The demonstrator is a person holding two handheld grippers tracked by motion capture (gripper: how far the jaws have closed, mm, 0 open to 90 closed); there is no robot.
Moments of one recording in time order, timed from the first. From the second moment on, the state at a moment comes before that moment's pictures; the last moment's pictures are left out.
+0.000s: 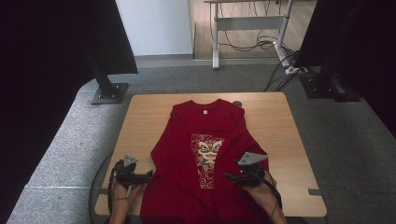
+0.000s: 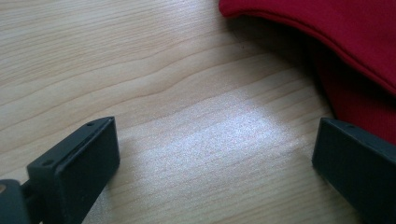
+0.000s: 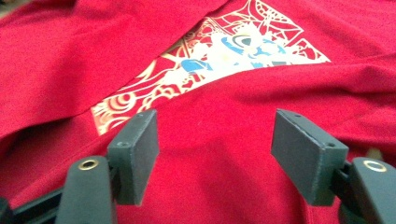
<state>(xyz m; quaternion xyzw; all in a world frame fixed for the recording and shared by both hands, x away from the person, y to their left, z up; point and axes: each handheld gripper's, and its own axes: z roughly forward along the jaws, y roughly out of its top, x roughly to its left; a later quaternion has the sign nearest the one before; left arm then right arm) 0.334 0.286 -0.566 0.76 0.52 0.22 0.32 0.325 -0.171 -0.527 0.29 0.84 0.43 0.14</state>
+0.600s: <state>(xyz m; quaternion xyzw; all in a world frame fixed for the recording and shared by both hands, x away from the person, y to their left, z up) 0.335 0.286 -0.566 0.76 0.52 0.22 0.32 0.366 -0.222 -0.560 0.41 0.82 0.36 0.18</state>
